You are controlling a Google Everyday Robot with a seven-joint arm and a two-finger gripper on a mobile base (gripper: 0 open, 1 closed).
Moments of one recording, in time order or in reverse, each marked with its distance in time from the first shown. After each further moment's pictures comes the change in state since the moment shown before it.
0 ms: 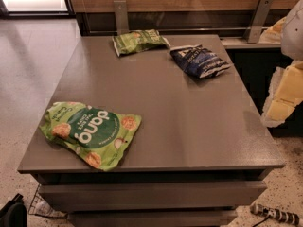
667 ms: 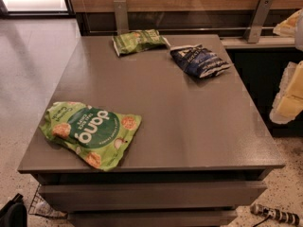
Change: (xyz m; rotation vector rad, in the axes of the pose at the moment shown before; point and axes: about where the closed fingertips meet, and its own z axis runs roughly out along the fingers) arm 0.009 -0.004 -0.013 0.034 0.005 0.035
